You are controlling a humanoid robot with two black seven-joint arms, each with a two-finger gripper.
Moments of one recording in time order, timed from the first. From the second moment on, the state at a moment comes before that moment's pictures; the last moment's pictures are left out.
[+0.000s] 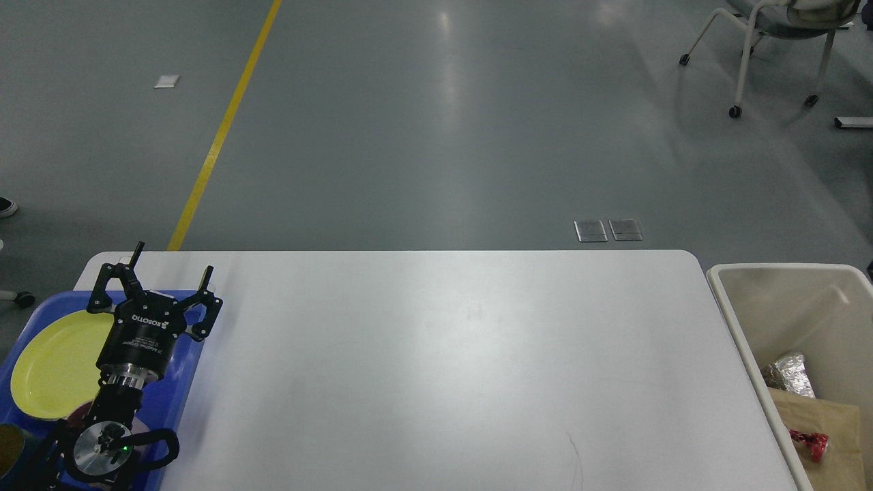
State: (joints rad) left arm -0.19 0.15 -1.53 -0.83 0.28 -0.65 -0.18; right arm 1.51 -0.73 -1.23 0.72 0.09 0.57 -0.40
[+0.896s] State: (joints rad) left arm -0.19 0.15 -1.53 -0.83 0.28 -0.65 -0.18; right arm 0.53 -0.31 -0.93 0.08 0.08 -0.13 -0.38
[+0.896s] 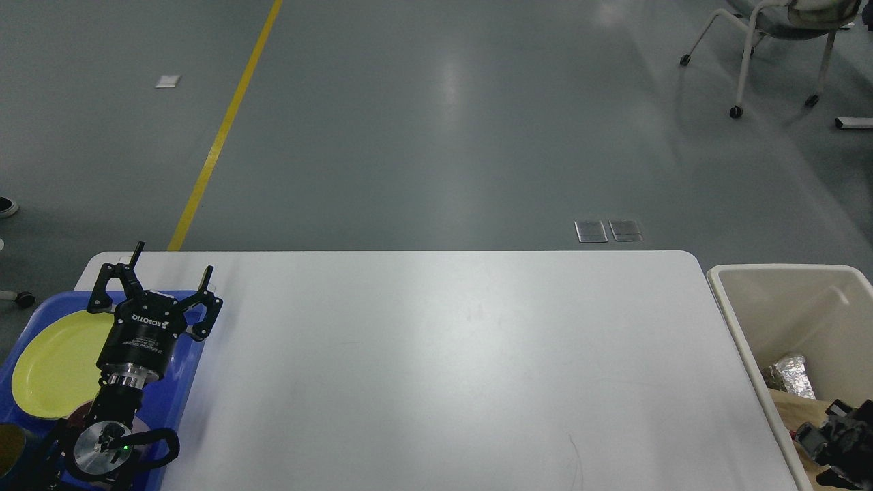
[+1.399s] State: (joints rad) left arm -0.19 0.15 -1.53 -0.83 0.28 -0.65 -0.18; right arm 0.52 -0.28 -0.93 0.08 0.08 -0.17 -0.38
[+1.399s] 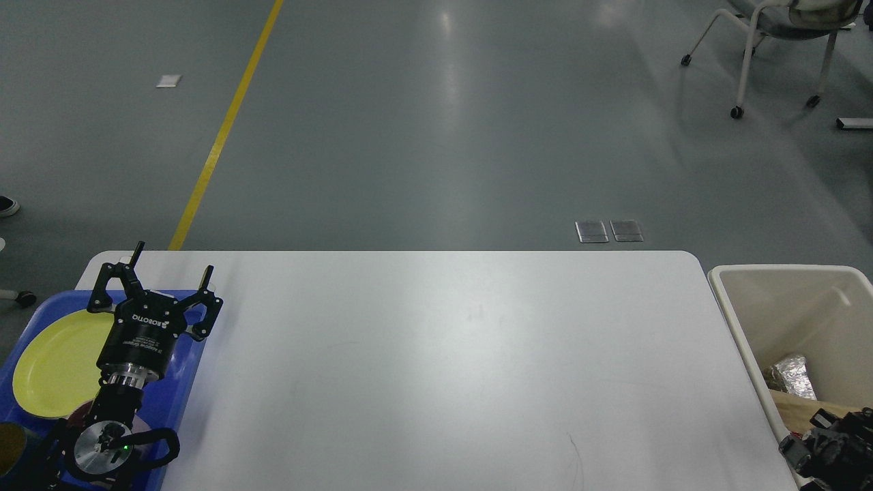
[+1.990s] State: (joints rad) left arm -0.19 0.15 -1.53 -0.83 0.28 -0.65 -0.18; right arm 0.51 -0.28 -0.93 0.09 0.08 -0.26 -0.38
